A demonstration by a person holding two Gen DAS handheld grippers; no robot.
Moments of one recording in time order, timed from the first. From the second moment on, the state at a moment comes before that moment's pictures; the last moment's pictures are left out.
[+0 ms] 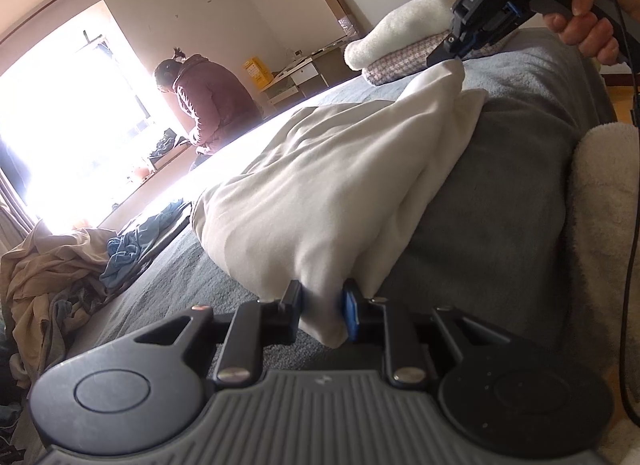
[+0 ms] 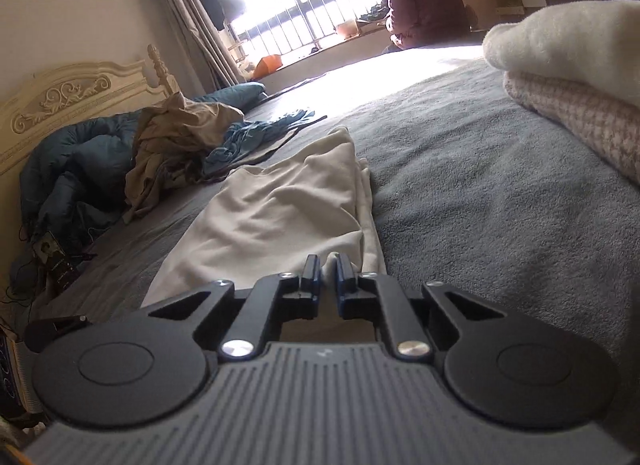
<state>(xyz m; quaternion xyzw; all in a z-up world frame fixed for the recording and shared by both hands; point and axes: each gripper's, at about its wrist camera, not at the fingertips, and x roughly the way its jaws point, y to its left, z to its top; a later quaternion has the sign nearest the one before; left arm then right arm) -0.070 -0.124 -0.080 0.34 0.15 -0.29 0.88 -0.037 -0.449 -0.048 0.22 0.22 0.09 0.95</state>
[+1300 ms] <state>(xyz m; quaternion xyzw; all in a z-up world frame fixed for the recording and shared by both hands) -0.075 -0.116 -0.088 0.32 0.12 -0.30 0.89 0.031 -0.440 -0.057 0.27 0.24 0.01 0.93</state>
